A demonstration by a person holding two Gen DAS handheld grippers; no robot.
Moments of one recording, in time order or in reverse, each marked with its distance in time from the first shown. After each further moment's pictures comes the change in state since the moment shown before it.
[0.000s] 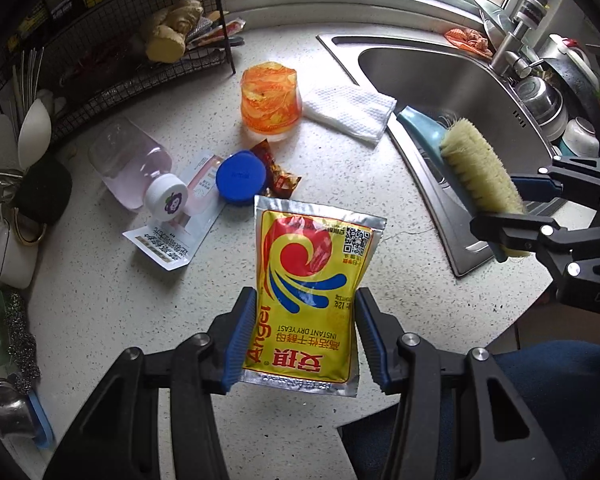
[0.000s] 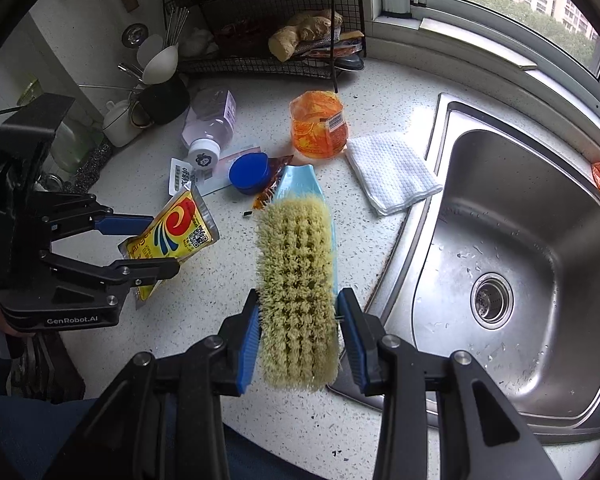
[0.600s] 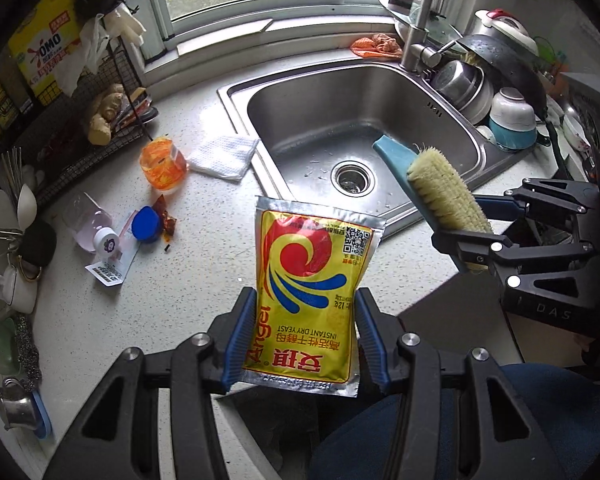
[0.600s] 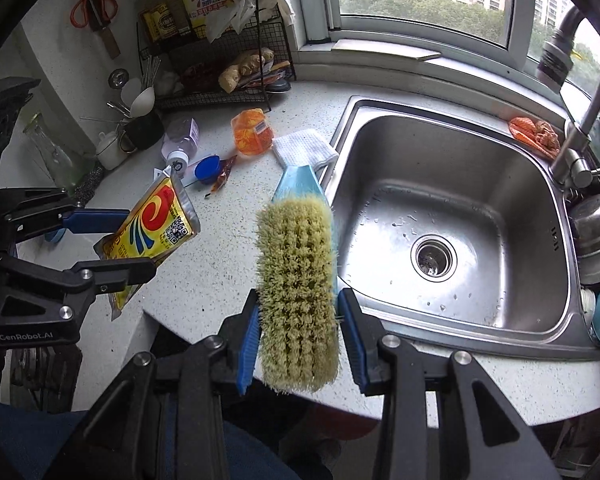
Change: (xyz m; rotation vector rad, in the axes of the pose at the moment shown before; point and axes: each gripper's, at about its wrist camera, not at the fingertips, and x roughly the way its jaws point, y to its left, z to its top) left arm -0.061 -0.143 -0.020 0.146 -0.085 -0.024; right arm -0.090 -0.042 -0.098 0.138 -0.112 -0.097
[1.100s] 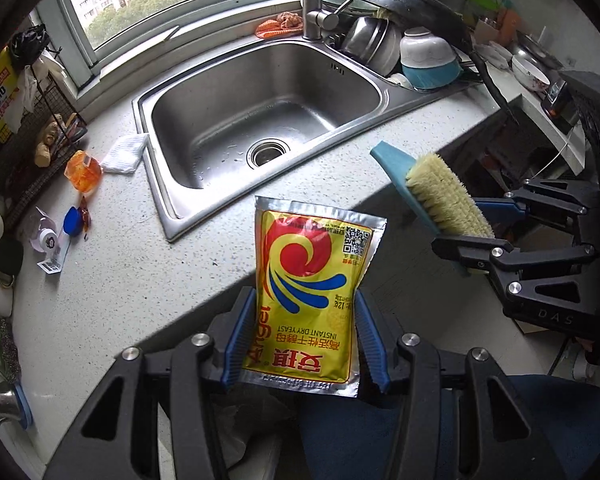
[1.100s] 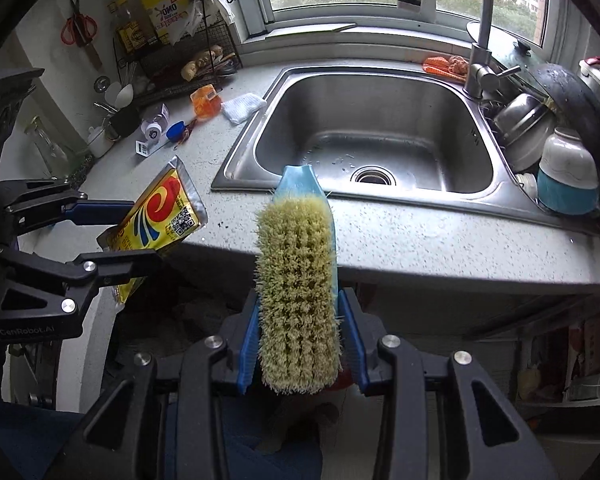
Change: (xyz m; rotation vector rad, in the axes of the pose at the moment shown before) left arm 0.003 -0.149 -0.057 0.134 0.039 -0.036; right arm -0.064 -0.042 -0.137 0.128 -0.003 -0.044
